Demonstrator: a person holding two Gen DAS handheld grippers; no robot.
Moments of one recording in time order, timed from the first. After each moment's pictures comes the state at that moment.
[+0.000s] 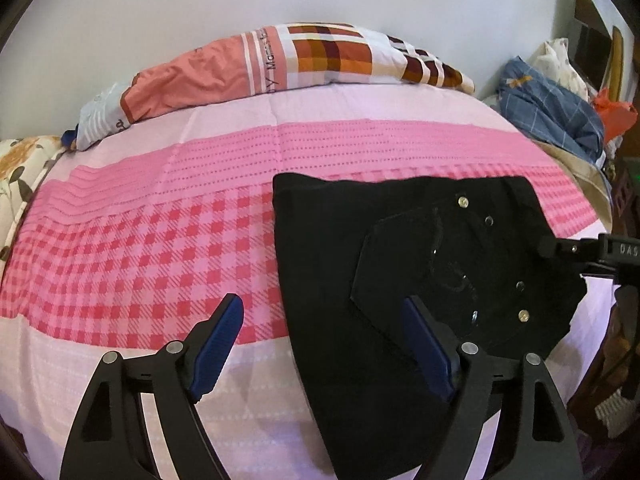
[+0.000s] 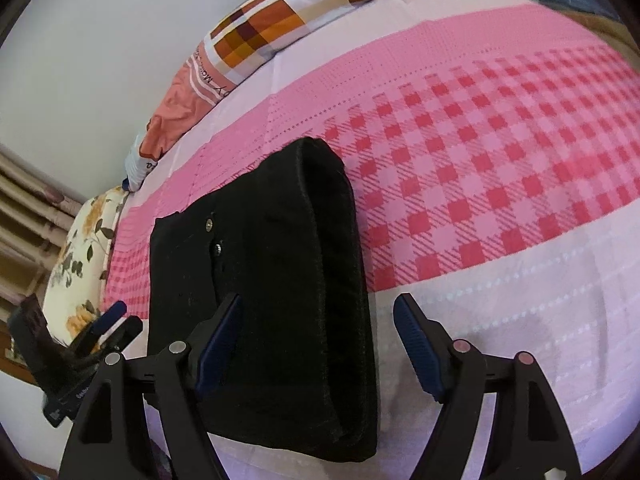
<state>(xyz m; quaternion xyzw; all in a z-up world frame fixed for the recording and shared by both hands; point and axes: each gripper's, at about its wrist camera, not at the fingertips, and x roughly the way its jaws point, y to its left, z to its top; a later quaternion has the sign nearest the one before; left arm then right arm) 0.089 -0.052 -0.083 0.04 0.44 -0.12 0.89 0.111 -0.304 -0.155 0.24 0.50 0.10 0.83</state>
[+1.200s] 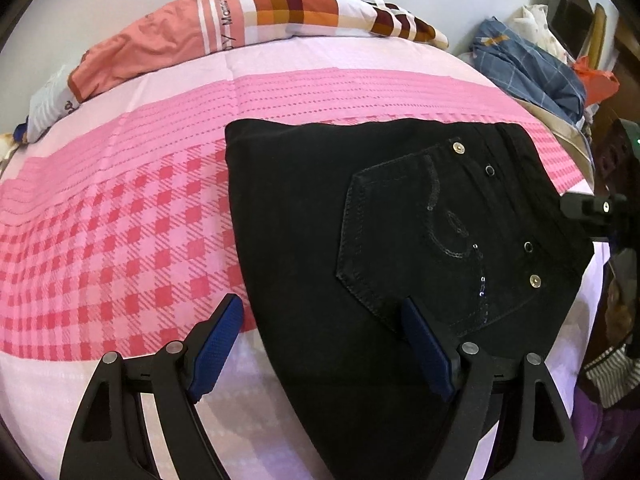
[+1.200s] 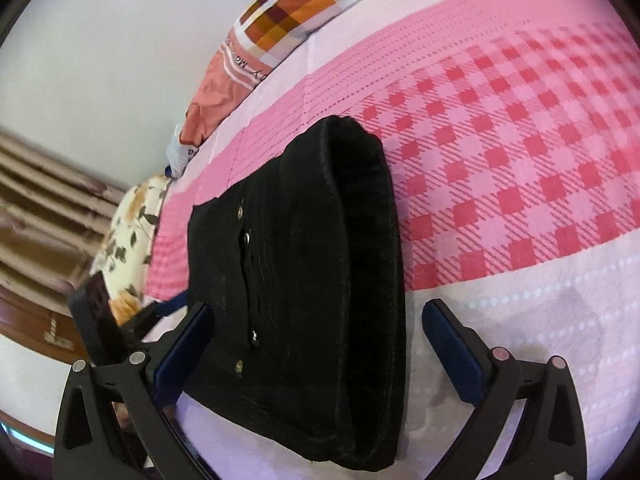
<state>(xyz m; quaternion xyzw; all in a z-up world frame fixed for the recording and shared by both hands) 0.115 -0.061 -0.118 0.05 0.50 -0.19 0.84 0.123 -0.309 -0.167 0.29 0.51 0.20 0.79</state>
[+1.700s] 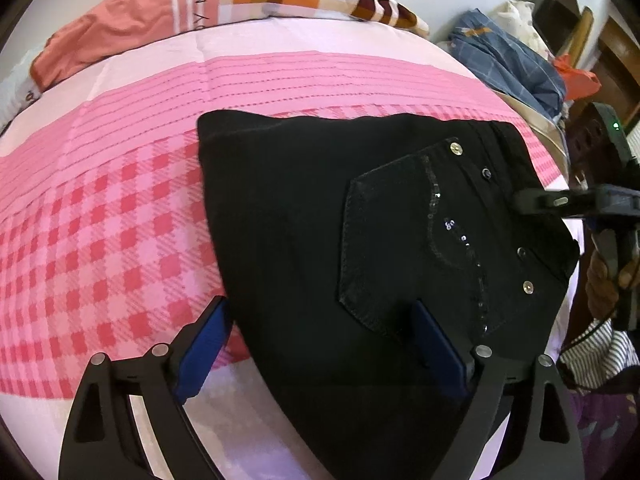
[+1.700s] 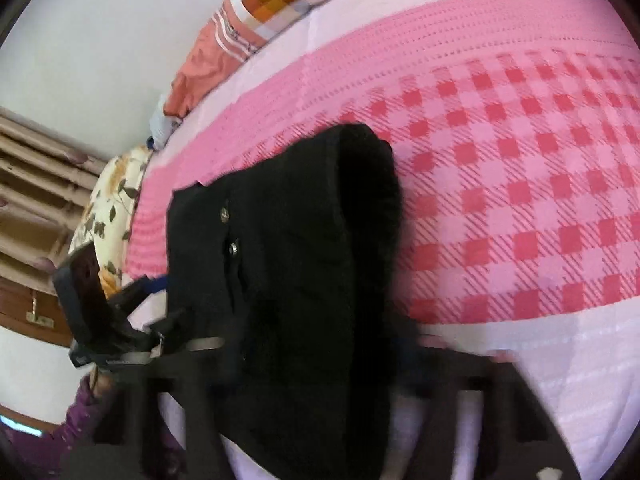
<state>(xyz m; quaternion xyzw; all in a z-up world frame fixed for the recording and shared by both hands) 0.147 -0.056 -0.125 0.03 0.53 -0.25 0.81 0.146 -0.298 -0.169 0.24 0.55 0.20 0.77</state>
